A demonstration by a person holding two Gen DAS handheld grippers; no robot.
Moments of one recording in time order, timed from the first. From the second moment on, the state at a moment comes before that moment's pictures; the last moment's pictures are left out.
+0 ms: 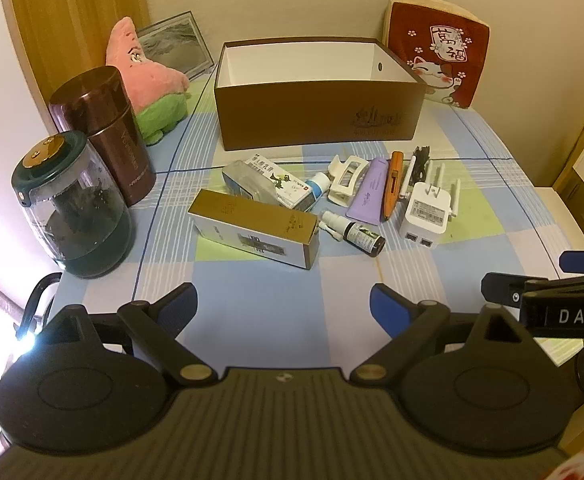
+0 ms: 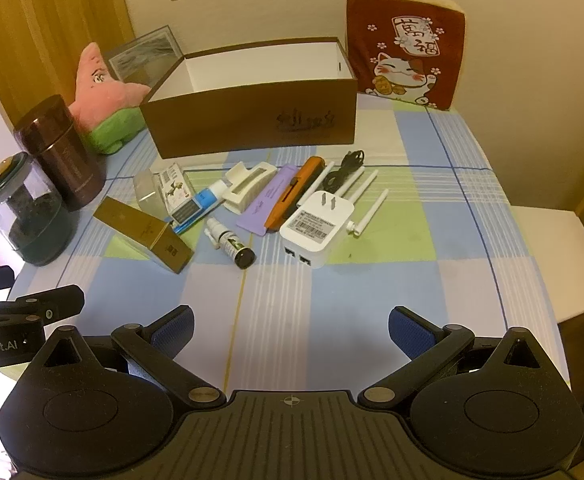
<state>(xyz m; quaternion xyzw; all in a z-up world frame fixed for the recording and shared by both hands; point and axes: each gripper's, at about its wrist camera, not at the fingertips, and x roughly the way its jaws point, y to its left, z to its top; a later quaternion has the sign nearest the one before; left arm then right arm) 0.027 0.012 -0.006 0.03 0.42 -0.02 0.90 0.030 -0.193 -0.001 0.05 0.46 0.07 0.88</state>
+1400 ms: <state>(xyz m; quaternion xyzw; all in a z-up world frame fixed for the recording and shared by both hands) 0.143 0.016 -0.067 -0.05 0.46 0.03 0.89 0.135 -0.210 -0.071 0.08 0.48 0.07 0.87</state>
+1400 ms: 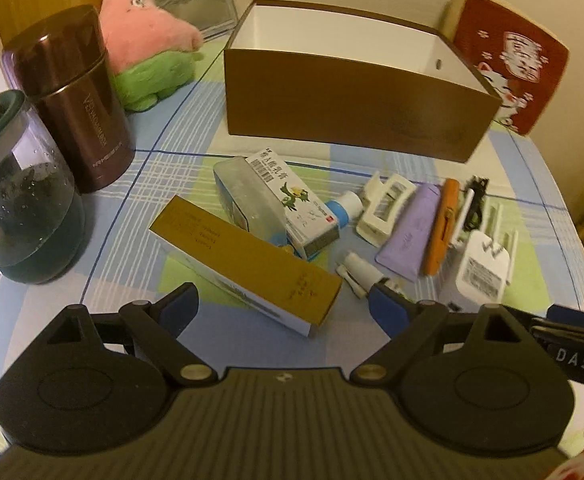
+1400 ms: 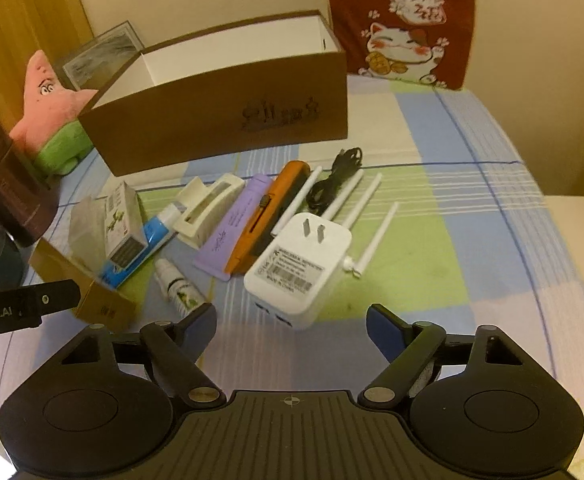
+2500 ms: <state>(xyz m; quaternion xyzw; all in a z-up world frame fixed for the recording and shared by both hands) 0.171 0.041 -0.098 -0.01 0.52 0.09 0.85 0.186 -0.214 -0.111 0.08 0.53 0.08 0.84</state>
